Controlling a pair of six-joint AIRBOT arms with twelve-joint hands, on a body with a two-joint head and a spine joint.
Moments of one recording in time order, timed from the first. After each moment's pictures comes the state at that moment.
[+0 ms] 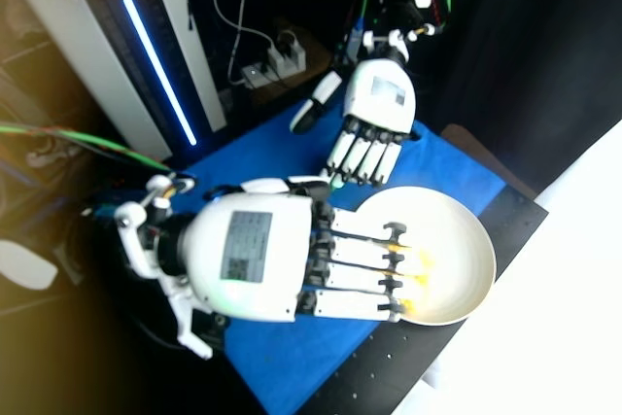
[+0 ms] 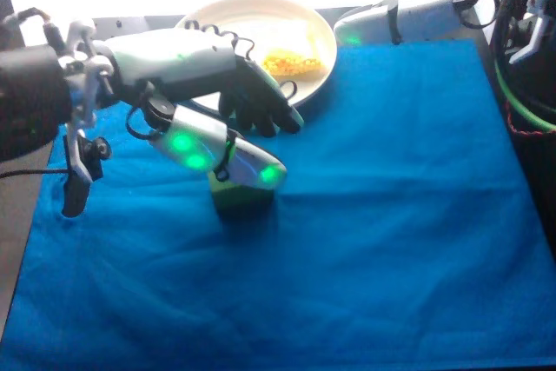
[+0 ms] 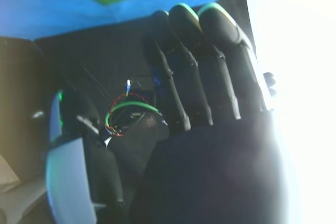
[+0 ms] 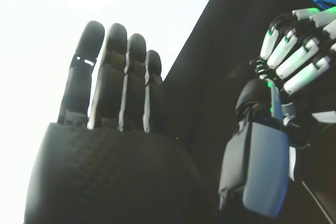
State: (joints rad) left arm 0.56 -1.12 1.34 0.79 -0.57 0.20; right arm -0.52 -1.32 1.65 -0.30 0.69 -0.43
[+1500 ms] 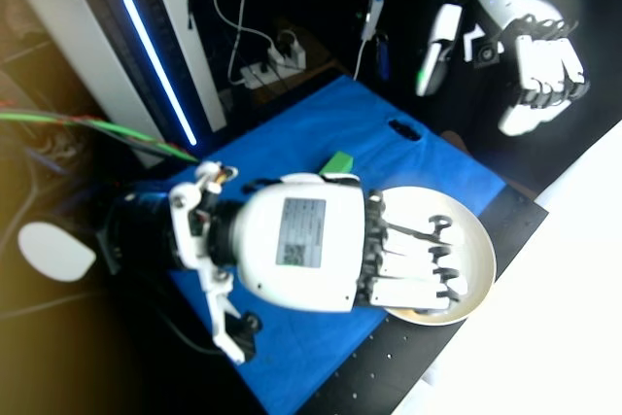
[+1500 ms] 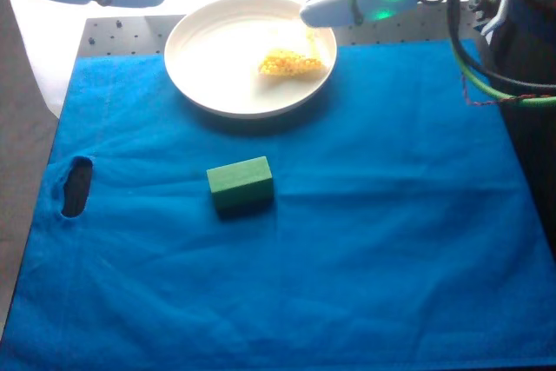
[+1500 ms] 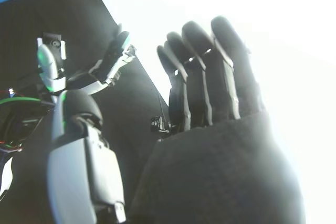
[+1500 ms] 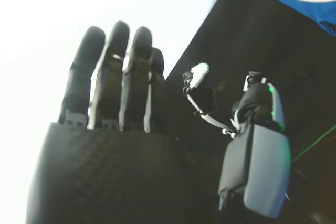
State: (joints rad) left arm 0.39 -0.95 1.37 0.32 -0.43 0.64; right arm -0.43 -1.42 1.75 -0.40 0.59 -0.43
